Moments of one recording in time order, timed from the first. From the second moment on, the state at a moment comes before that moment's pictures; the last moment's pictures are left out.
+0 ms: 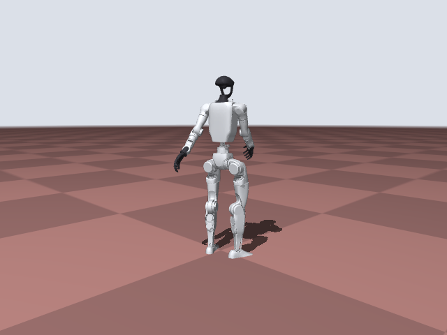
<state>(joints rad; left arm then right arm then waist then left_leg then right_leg) 0.56 0.13 0.39 1.70 0.02 0.05 0.18 -0.45 0.01 0.19 1.03 -0.54 -0.25 0.16 0.03 0.03 0.00 0.06 0.04 0.35 0.00 -0.09 -0.01 0.01 -0.11 -0.46 0.03 0.06 0.03</state>
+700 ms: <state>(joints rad) -0.20 0.07 -0.10 1.36 0.36 -0.12 -0.12 0.21 -0.20 -0.37 1.70 -0.32 0.11 -0.22 -0.05 0.02 -0.06 0.06 0.00 0.27 0.00 -0.08 0.03 0.08 -0.12 -0.57 0.00 0.07 0.06</state>
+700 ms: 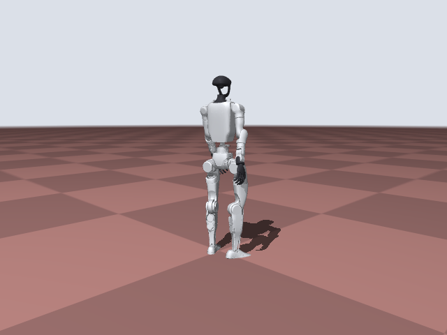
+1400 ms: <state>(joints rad) 0.06 0.07 0.00 1.57 0.40 0.13 0.07 -0.04 -0.12 -0.08 1.69 -0.73 0.10 0.02 0.02 -0.01 -0.07 0.01 0.00 0.23 0.00 -0.06 0.01 0.07 -0.13 -0.61 0.00 0.06 0.05</state>
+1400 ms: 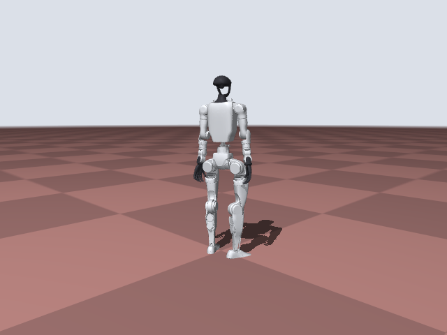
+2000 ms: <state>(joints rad) 0.03 0.14 -0.02 1.57 0.52 0.03 0.03 -0.06 -0.09 -0.09 1.58 -0.66 0.07 0.06 -0.01 0.03 -0.07 0.02 0.00 0.27 0.00 -0.06 0.02 0.05 -0.12 -0.57 0.01 0.07 0.04</state>
